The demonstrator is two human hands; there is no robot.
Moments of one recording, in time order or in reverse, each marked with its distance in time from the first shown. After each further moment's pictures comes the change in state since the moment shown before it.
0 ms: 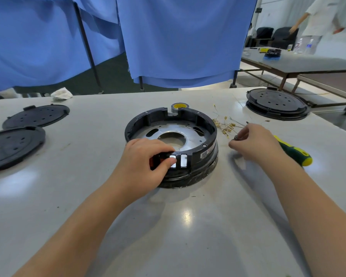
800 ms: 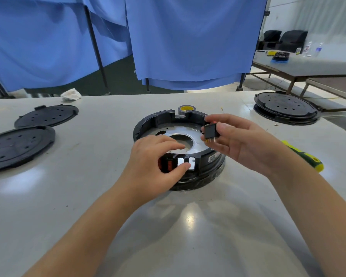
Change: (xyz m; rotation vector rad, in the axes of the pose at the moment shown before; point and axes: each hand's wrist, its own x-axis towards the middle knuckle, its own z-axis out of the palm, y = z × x) left_hand -0.001 0.016 -0.004 -0.008 0.081 -0.047; right_hand -0.042 -0.045 -0.018 1.295 -0.747 -0.264
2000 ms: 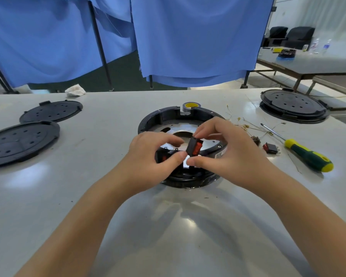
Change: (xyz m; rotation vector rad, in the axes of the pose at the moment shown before) left_hand 0.005 -0.005 -0.019 -0.064 -0.183 -0.197; right_hand -0.008 0.022 0.039 -0.996 0.117 -0.434
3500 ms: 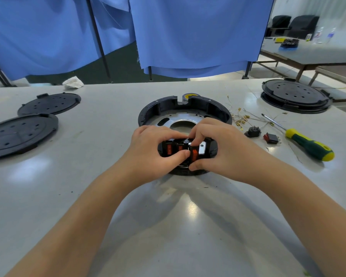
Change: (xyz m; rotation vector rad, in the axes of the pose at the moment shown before) left_hand 0.003 -0.003 0.012 0.052 0.025 0.091; right_hand -0.001 0.006 0.001 -0.198 -0.248 0.028
